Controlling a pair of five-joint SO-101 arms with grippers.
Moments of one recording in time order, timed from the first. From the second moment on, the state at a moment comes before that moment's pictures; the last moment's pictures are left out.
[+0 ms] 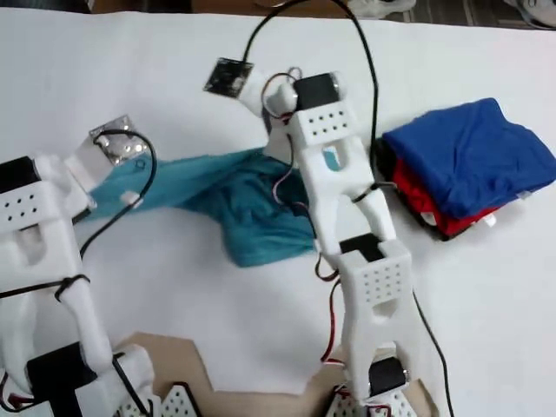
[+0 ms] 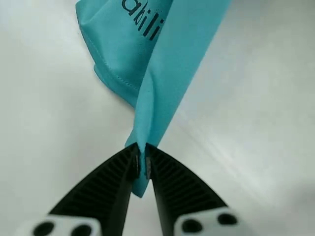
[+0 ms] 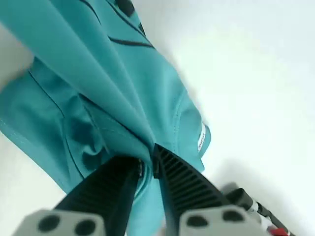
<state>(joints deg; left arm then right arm) -30.0 -15.6 19.2 75.6 -71.0 -21.2 38.4 -52.8 96.8 50.7</state>
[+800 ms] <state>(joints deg) -29.7 -16.0 26.4 70.4 -70.9 -18.5 38.3 -41.4 99.8 42.3</state>
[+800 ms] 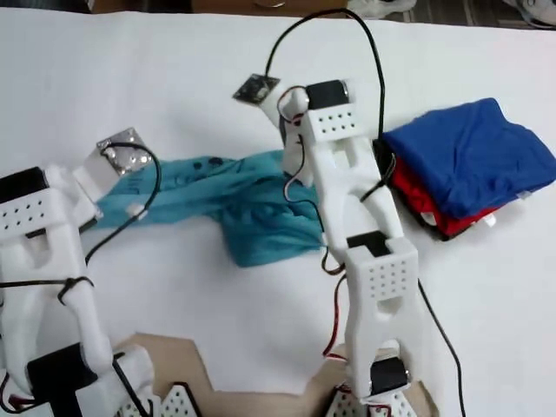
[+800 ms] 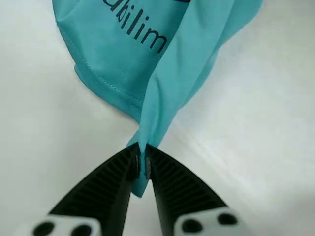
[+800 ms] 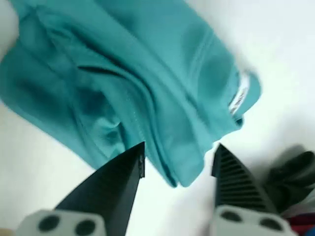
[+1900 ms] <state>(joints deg) -29.7 -16.0 26.4 70.4 -70.9 -18.2 27.7 -8.6 71.5 44.5</state>
